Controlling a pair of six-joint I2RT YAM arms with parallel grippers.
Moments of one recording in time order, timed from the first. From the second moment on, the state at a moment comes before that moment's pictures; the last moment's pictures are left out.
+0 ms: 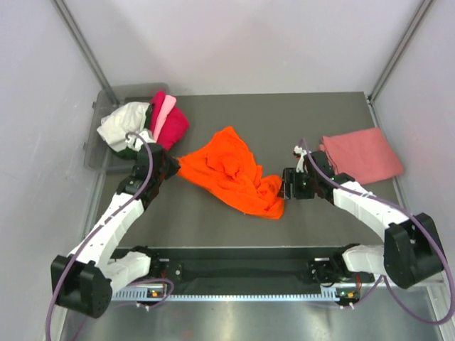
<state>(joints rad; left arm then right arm) -0.28 1.06 0.81 -0.29 -0.19 -0.74 0.39 1.23 0.69 -0.37 -0.22 0.35</state>
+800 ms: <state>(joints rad) -0.28 0.90 0.62 -0.33 -0.28 -0.78 0.48 1.44 0.83 -0.34 -0.16 0.35</state>
